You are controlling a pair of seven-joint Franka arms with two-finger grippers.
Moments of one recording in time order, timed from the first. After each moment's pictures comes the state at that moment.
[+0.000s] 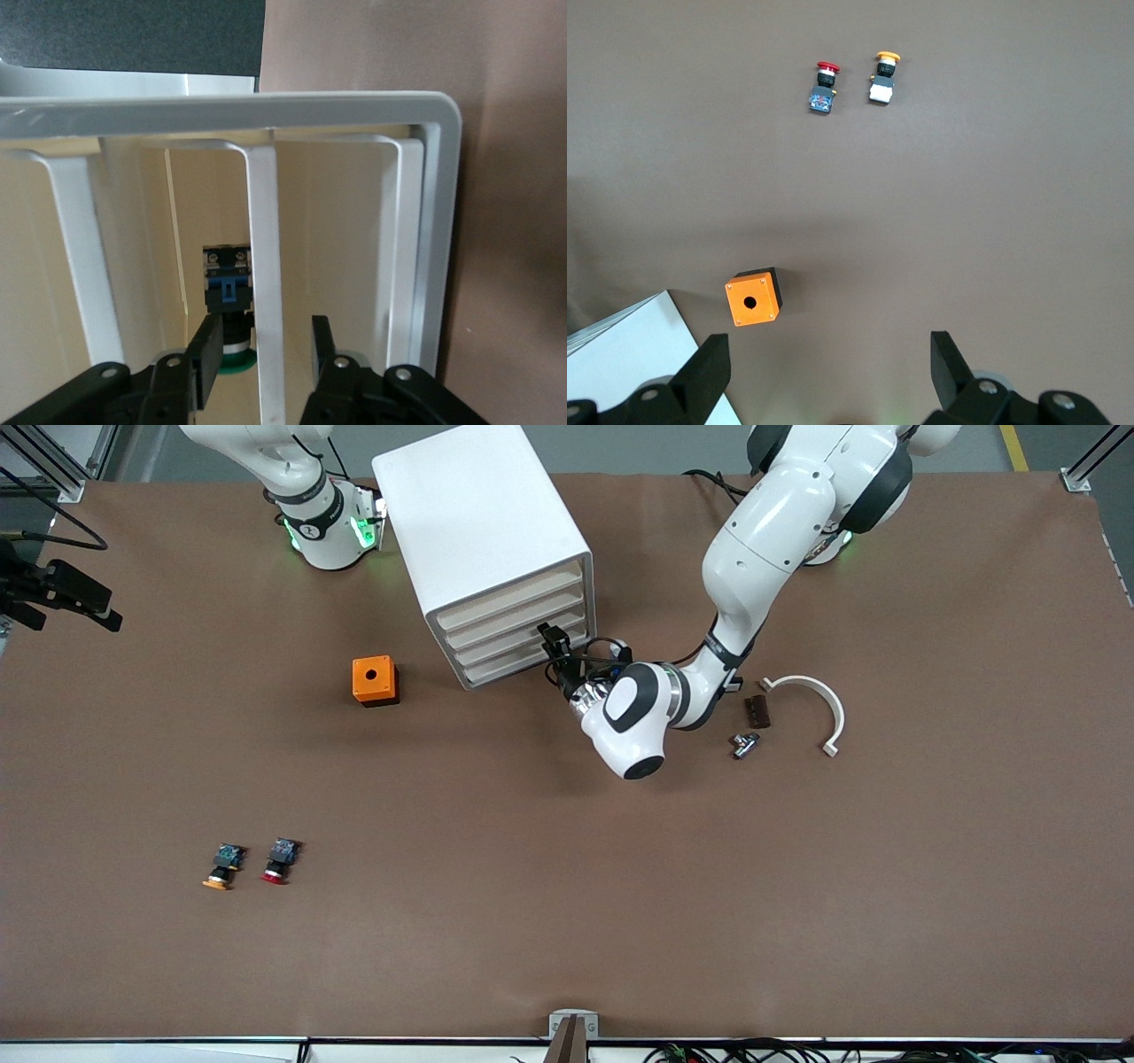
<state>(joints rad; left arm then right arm) -0.60 0.96 -0.16 -1.44 -1.01 1.61 -2.29 0.04 -0.15 -0.12 -1.70 0.00 1.53 -0.04</state>
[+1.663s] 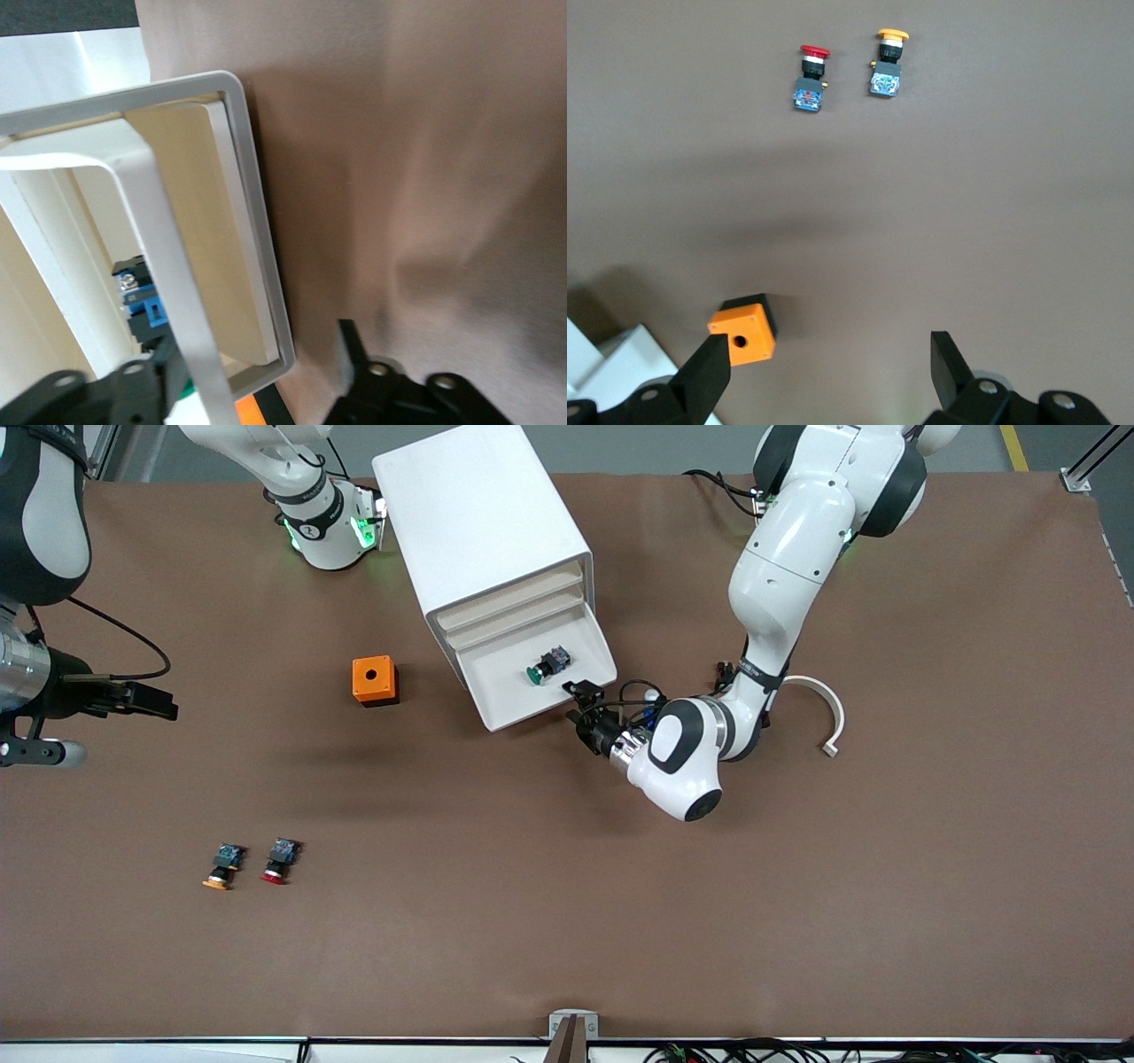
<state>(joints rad) -0.57 0.98 0.01 -1.35 -1.04 1.67 -2.08 0.06 0.15 -0.12 -1.58 0.02 1.58 0.07</state>
